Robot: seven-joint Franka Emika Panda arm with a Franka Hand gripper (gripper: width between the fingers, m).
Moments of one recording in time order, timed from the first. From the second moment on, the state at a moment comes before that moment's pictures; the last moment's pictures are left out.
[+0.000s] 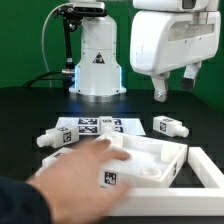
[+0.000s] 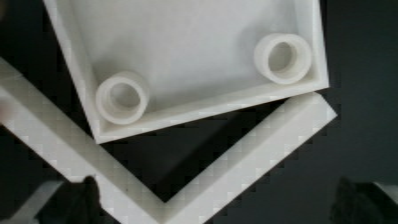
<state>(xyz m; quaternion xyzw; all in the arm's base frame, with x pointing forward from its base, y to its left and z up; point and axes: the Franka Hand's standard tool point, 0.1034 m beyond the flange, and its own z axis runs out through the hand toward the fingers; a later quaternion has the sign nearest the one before) 0.580 0.087 0.141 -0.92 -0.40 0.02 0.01</state>
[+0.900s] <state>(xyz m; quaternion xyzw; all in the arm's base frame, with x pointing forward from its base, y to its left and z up) 0.562 -0.005 0.102 -0.93 -0.36 -0.02 -0.01</state>
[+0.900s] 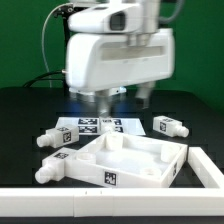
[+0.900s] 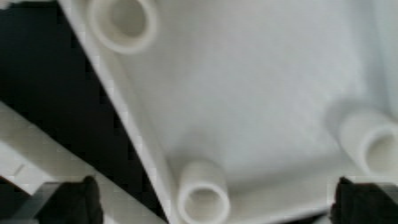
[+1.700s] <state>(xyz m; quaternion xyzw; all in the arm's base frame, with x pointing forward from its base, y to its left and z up) 0.543 -0.044 0.077 -0.98 -0.21 -0.05 -0.01</state>
